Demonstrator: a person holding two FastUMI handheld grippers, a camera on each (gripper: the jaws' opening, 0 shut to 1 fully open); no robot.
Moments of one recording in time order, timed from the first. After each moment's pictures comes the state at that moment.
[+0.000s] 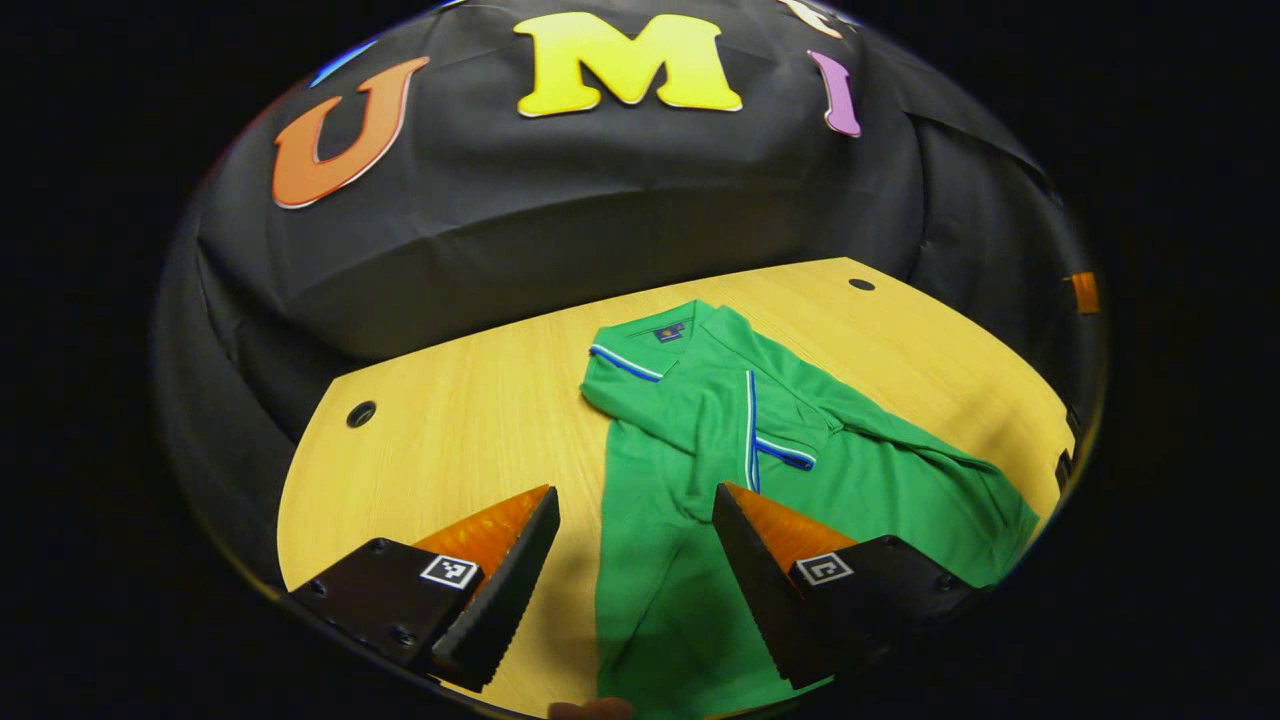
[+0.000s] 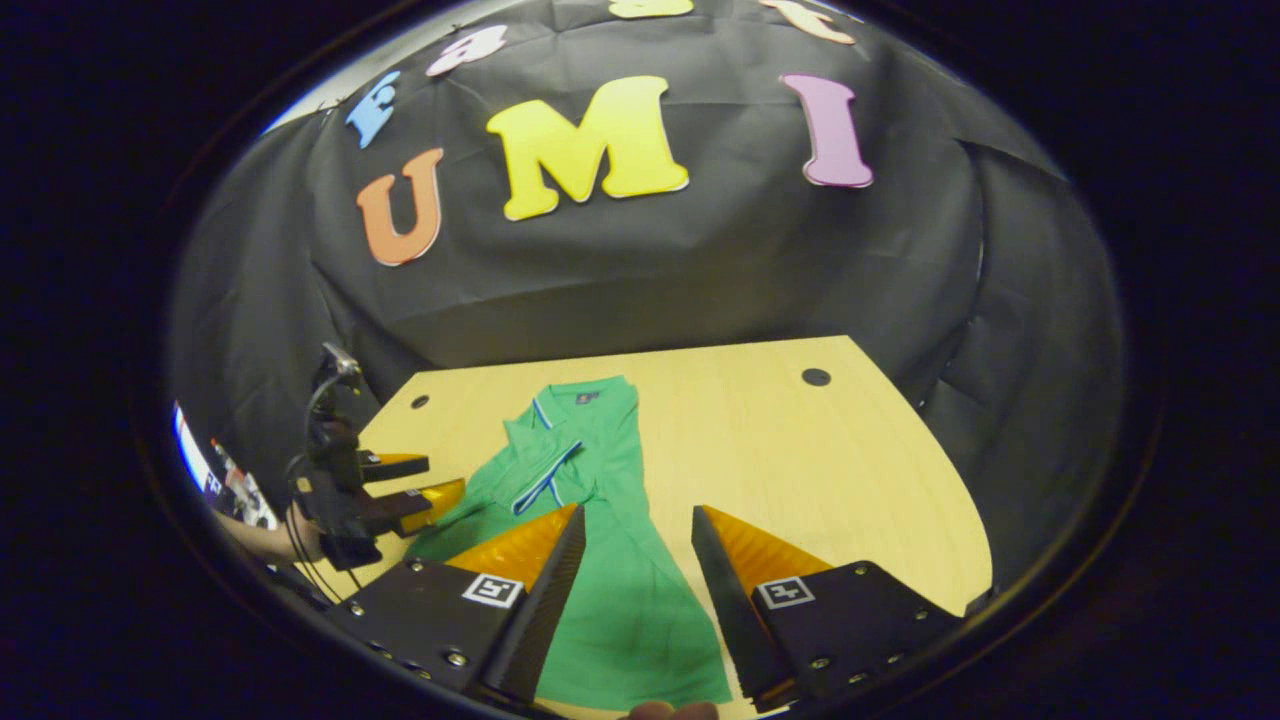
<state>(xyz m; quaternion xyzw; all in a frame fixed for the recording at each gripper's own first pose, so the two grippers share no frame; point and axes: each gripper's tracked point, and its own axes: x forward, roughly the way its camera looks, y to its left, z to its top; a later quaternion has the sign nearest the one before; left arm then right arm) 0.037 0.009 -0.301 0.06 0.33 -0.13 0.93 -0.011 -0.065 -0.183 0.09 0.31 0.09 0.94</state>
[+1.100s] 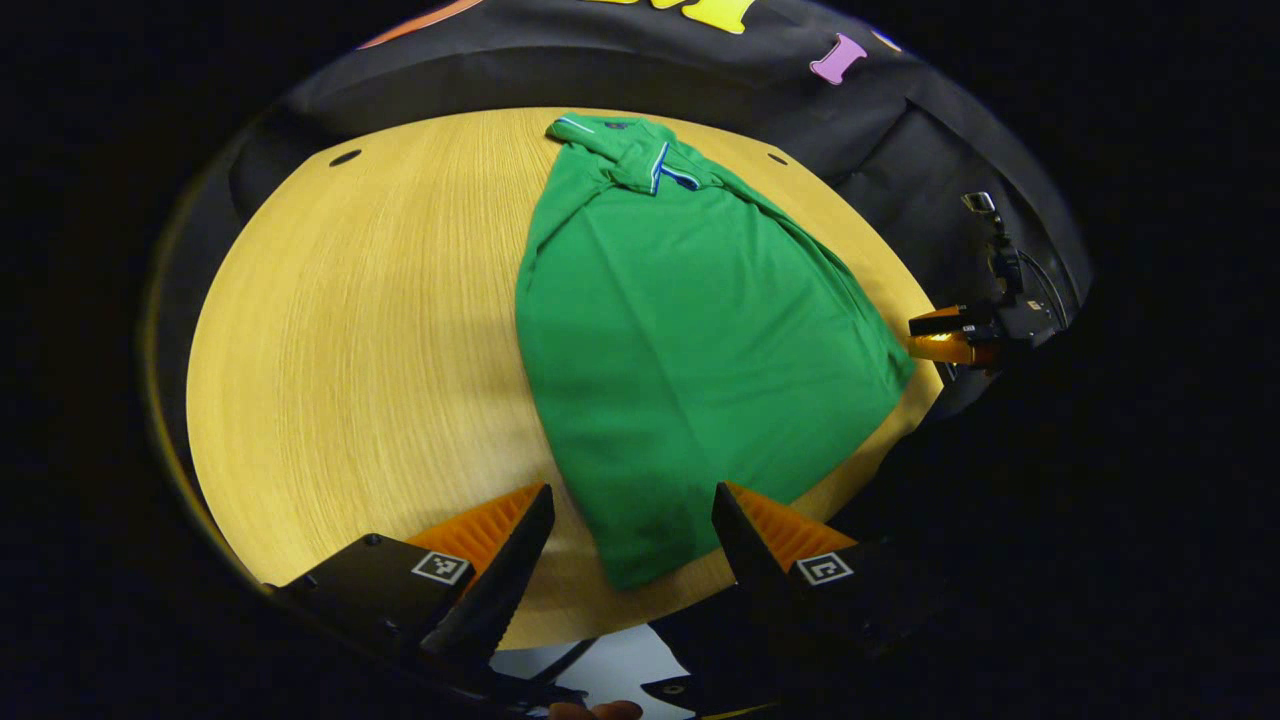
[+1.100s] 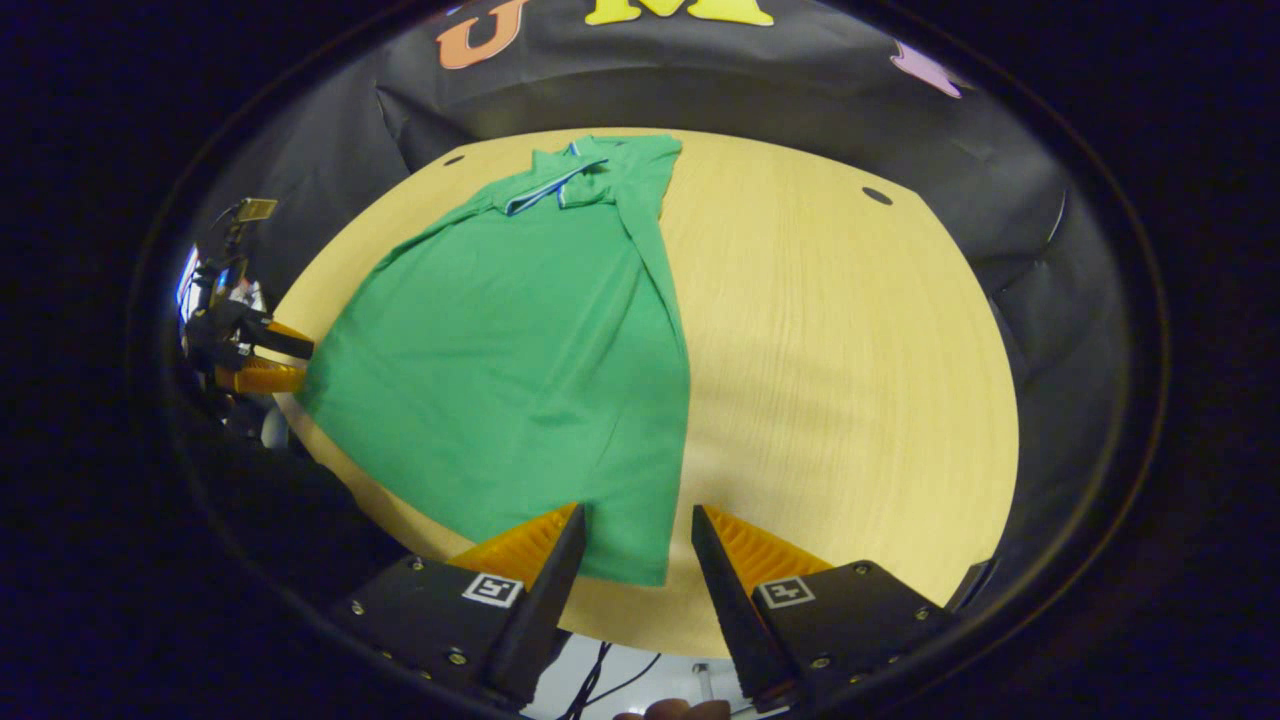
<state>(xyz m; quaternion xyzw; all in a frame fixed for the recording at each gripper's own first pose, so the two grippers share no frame) -0.237 0.025 -0.353 -0.06 0.55 -0.22 0.81 -0.169 -0.109 -0.364 -0.05 0.53 0.16 0.83</state>
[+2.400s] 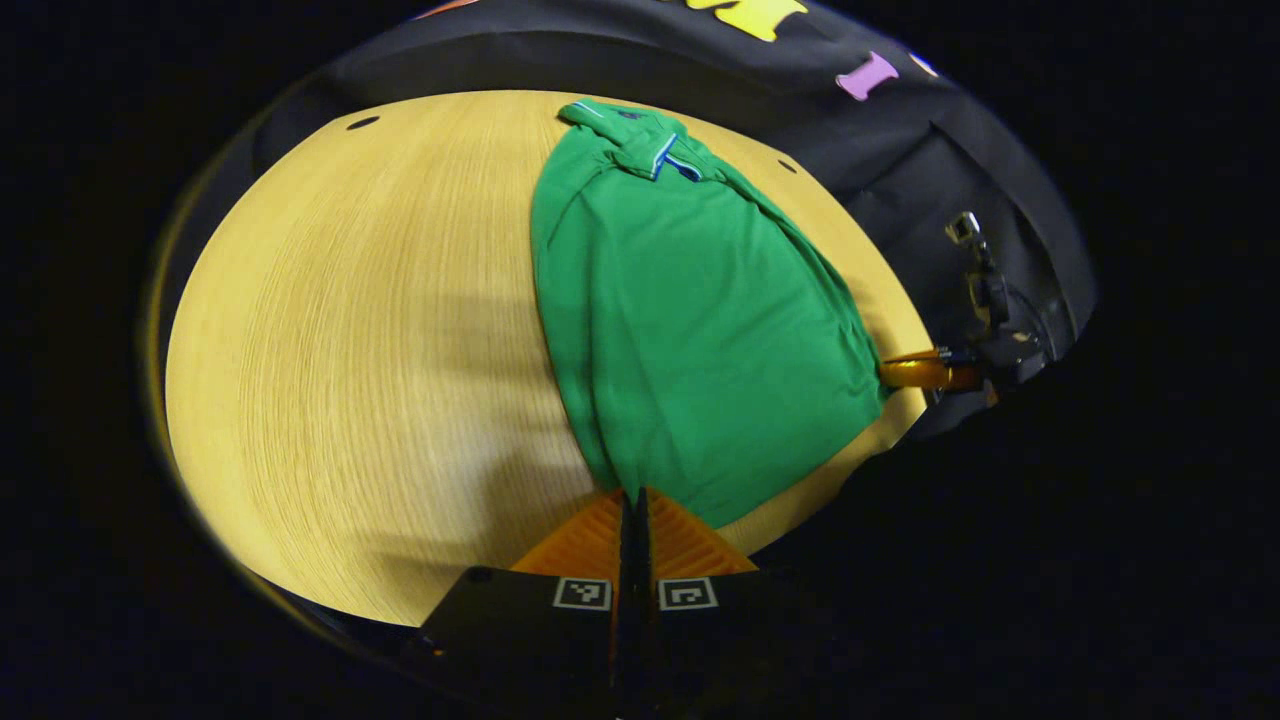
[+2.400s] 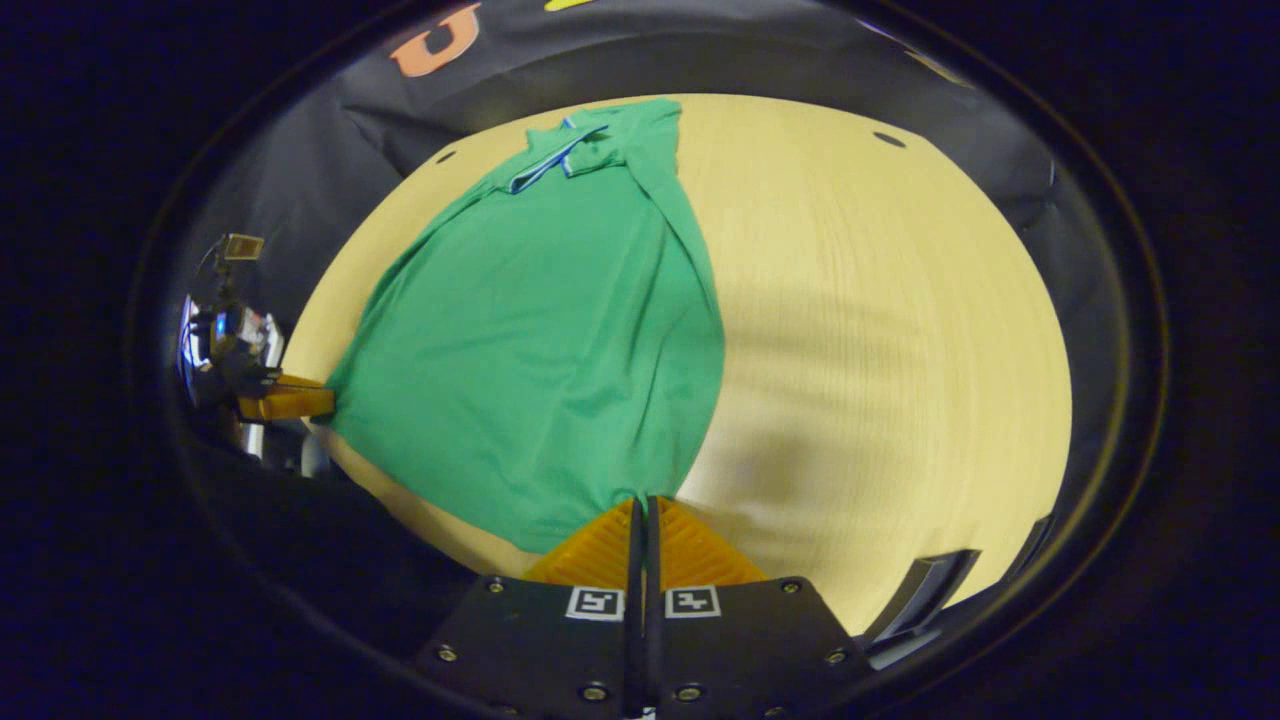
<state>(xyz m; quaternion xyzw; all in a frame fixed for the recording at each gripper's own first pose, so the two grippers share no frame) -0.242 0.005 -0.350 -0.12 0.55 -0.21 0.80 -0.183 -0.076 -0.375 0.05 0.58 0.16 0.80</state>
